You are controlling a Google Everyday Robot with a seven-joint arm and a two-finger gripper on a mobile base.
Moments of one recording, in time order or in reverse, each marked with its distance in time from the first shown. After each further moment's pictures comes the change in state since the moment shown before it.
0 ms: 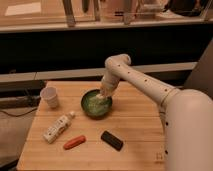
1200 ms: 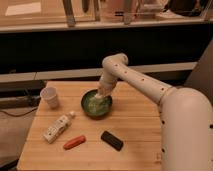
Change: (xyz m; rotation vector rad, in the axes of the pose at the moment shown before) arm -0.001 -0.006 0.003 -0.014 0.013 -0.009
